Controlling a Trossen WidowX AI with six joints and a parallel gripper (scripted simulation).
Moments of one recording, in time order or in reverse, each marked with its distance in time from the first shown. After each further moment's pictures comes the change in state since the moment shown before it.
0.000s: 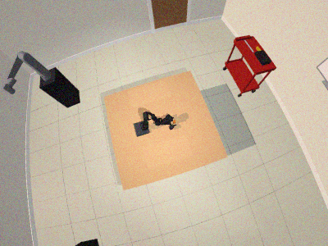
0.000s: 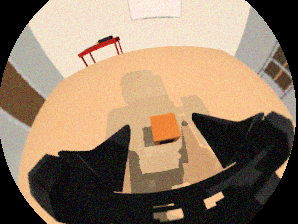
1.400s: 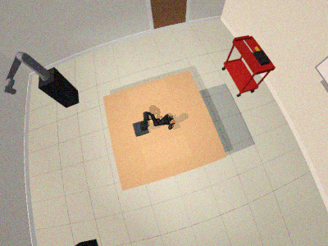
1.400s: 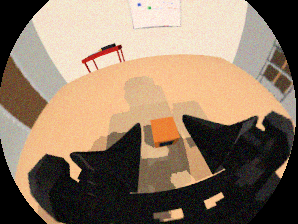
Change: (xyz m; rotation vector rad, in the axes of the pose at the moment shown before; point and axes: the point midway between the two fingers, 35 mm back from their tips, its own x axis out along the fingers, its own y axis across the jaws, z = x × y) arm -0.004 0.000 0.003 -0.010 -0.087 -0.005
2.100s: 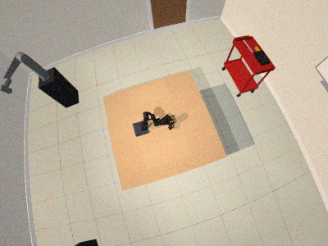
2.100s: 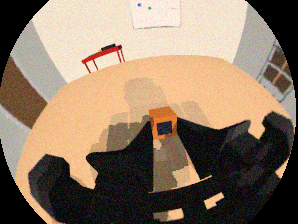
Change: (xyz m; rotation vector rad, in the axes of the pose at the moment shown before) arm 0.001 0.000 0.002 -0.001 -0.002 -0.001
